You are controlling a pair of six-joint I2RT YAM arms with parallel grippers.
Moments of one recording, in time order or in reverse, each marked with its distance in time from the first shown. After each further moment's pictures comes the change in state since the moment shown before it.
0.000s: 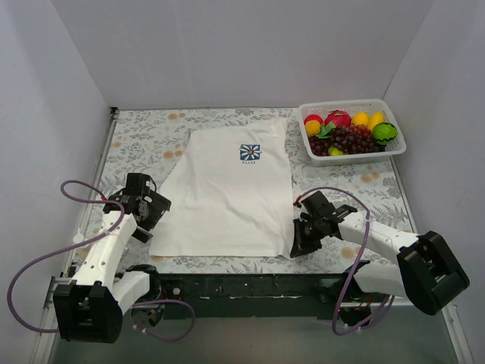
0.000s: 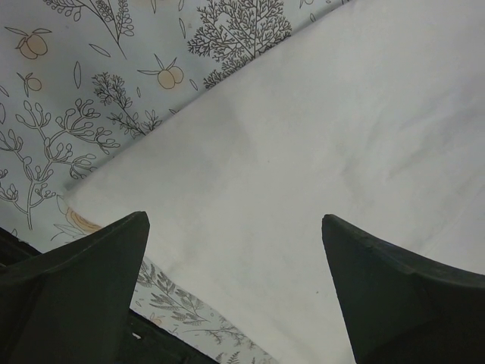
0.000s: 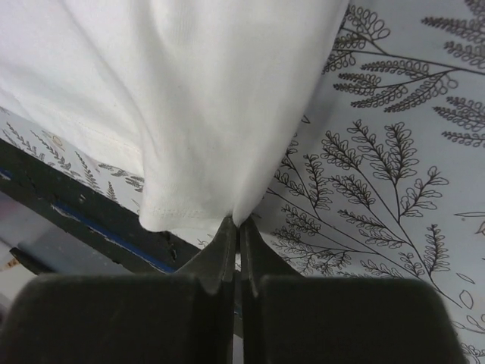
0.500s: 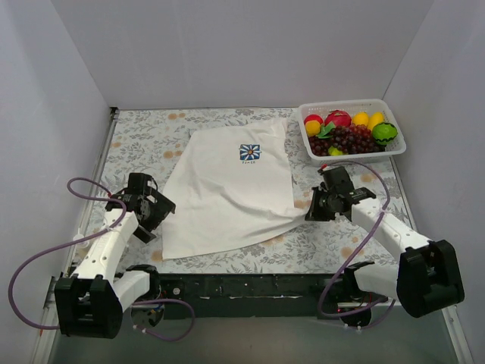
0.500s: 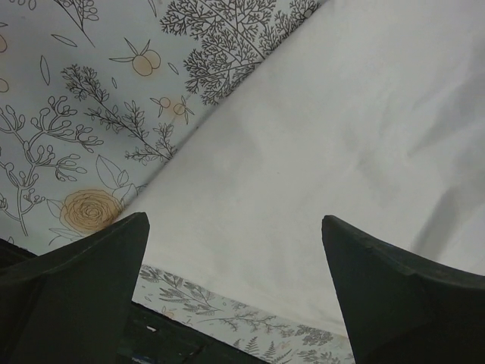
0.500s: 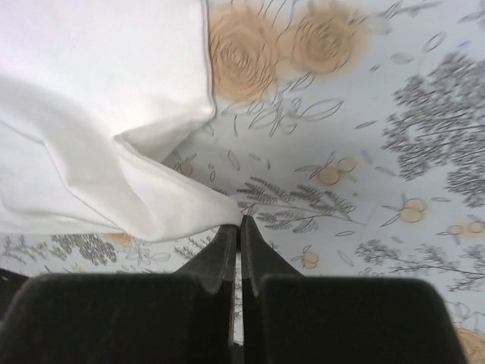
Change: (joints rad) left arm 0.000 0.017 -0.013 0.029 0.074 0.090; right arm -0.227 -0.002 0.170 -0.026 0.218 -0.055
